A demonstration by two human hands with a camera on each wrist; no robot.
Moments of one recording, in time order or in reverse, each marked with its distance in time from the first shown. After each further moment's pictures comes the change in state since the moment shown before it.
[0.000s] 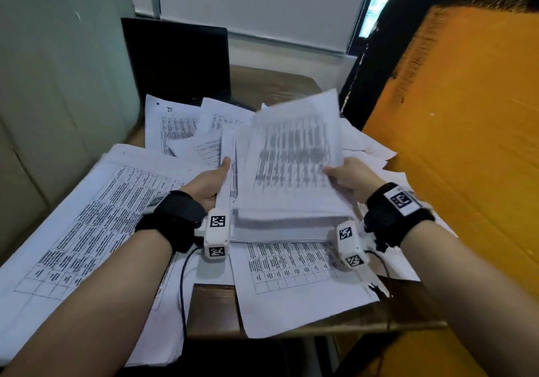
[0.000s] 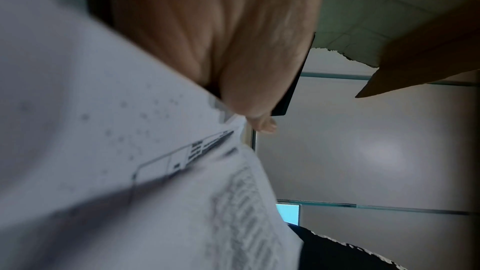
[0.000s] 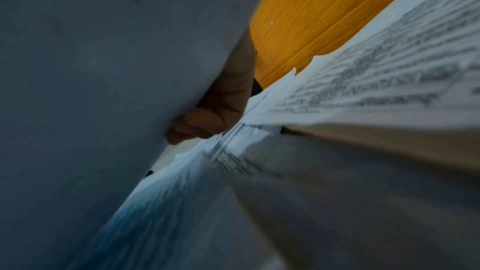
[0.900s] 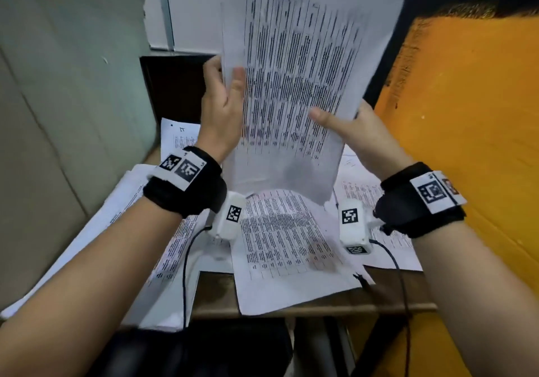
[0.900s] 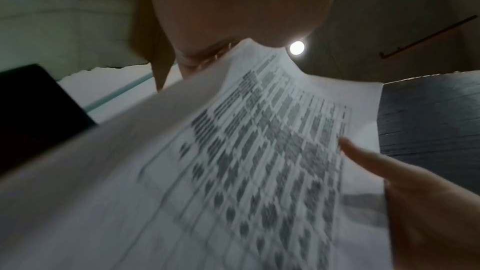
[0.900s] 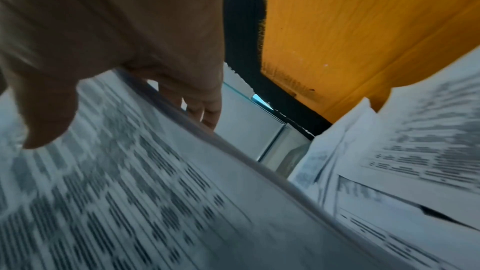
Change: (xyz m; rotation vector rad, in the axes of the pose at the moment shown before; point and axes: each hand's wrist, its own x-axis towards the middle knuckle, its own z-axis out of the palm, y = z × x) left_hand -0.095 0.109 0.063 0.273 0.445 1.132; right_hand -0.094 -0.079 -0.048 0.350 -0.044 -0.674
